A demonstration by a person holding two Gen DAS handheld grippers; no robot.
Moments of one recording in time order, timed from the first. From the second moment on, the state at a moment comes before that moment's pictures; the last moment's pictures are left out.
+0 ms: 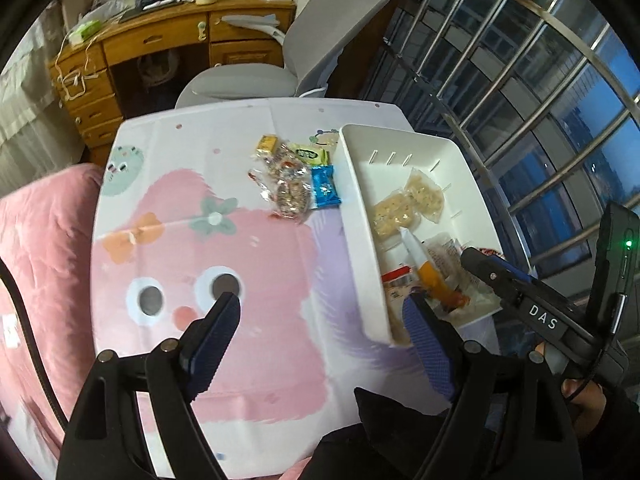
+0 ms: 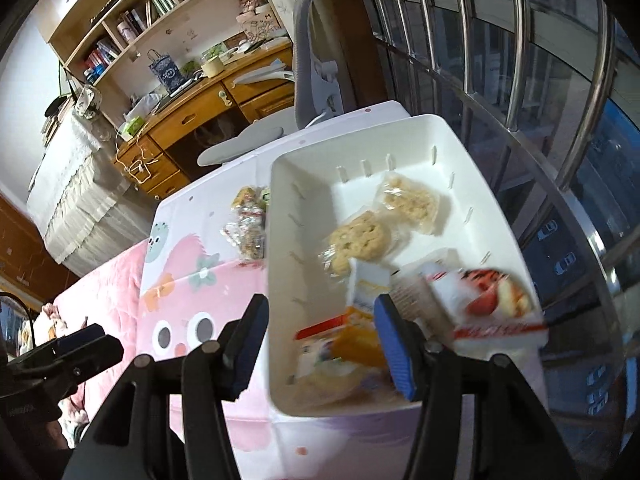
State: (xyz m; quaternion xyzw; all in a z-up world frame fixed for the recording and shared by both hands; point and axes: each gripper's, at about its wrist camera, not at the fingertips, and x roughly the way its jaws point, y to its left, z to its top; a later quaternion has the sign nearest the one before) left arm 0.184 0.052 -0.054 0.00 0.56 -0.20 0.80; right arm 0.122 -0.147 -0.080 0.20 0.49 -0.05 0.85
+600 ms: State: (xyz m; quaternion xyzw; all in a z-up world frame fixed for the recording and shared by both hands) left arm 0.244 0.145 -0.050 0.04 0.57 -0.26 0.78; right arm 0.112 -0.018 -0.083 0.22 0.45 -0.12 0.86
